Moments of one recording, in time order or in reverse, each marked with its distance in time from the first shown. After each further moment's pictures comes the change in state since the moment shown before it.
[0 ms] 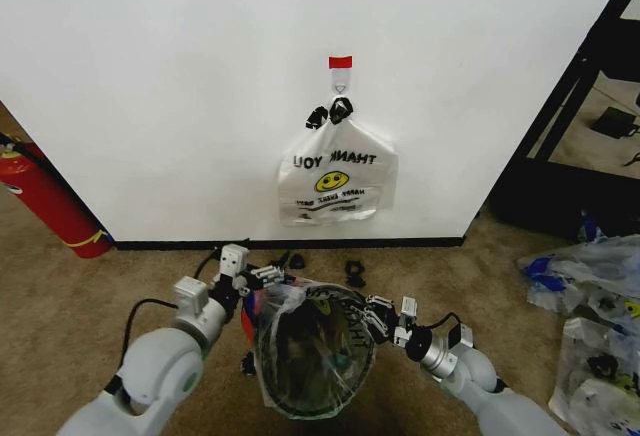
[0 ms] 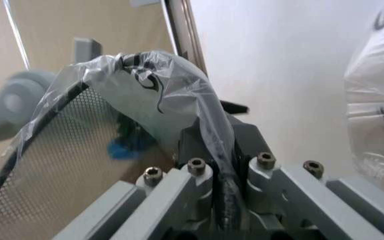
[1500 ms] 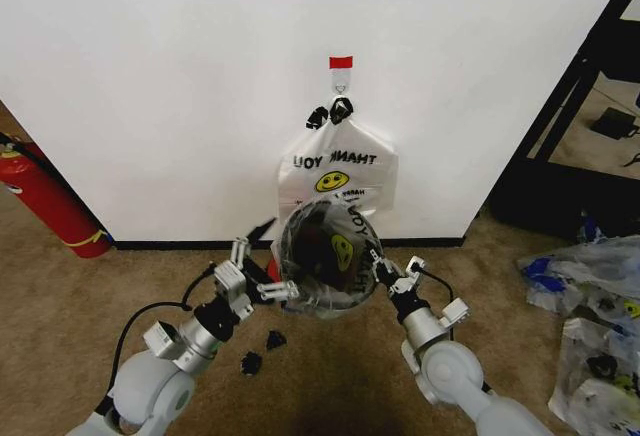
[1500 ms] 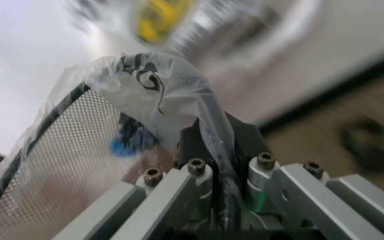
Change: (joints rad) left arm 0.122 0.032 -0.039 -0.104 -0.057 -0.577 0.243; right arm -0.049 0.028 -0.061 0.358 0.328 -0.329 1.234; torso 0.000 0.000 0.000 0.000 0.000
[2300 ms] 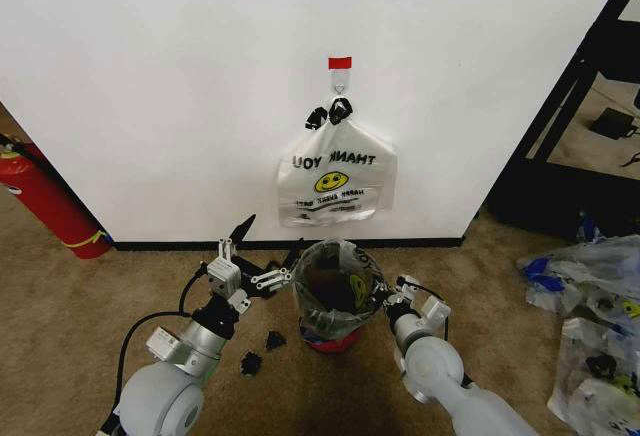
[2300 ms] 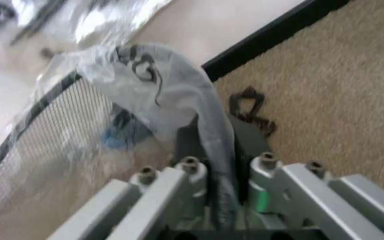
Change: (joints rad) left arm 0.031 -0.028 0.008 -0.008 0.046 0.032 -0.051; right arm 0.052 0.056 -0.016 -0.129 -0.107 -0.117 0.187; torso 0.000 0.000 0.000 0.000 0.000
